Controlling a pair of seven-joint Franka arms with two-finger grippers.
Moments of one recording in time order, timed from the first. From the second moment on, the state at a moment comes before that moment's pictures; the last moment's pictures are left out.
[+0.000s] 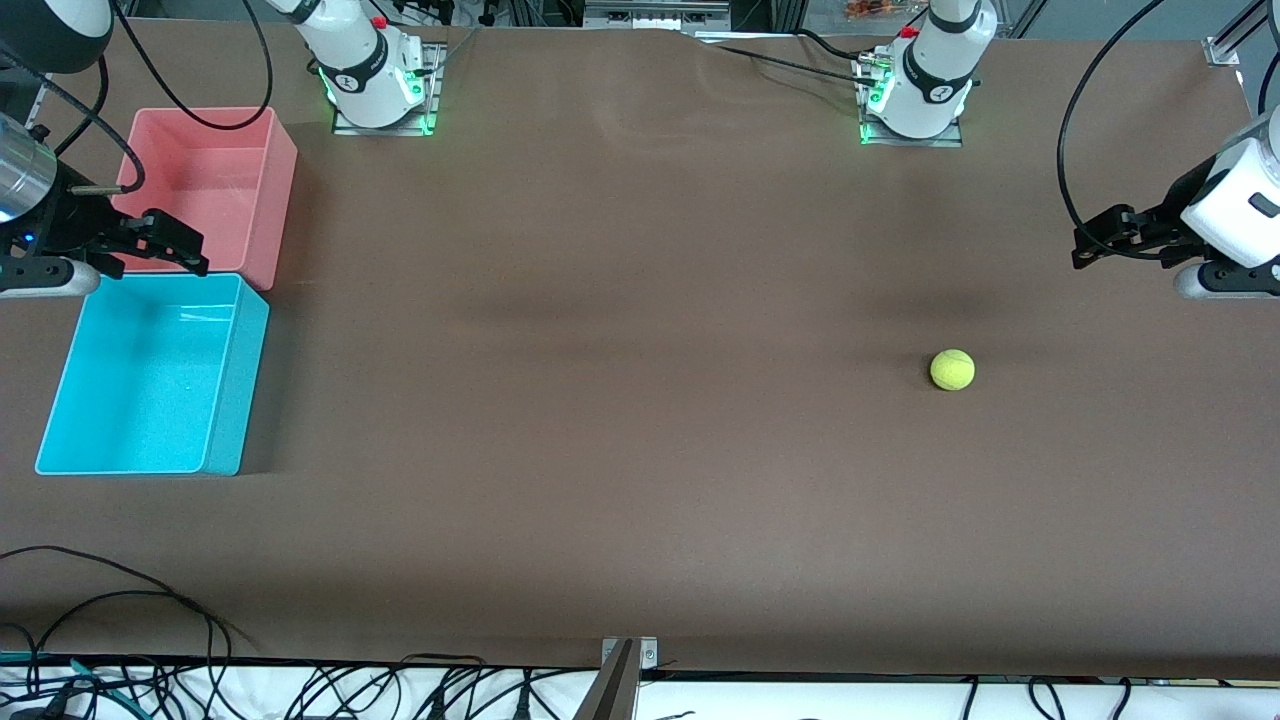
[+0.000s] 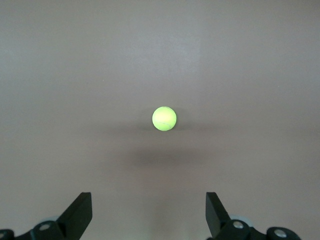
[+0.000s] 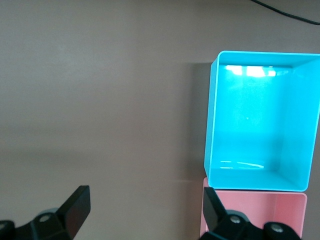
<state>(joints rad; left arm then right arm) -0.06 0.05 0.05 -1.58 0.02 1.53 -0.04 0.06 0.02 -0.04 -1.68 0.00 1.70 -0.03</state>
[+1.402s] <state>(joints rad) -0.10 0.05 0.00 -1.56 0.02 1.49 -0.05 0.06 0.02 -0.05 -1.68 0.00 1.70 -0.03</state>
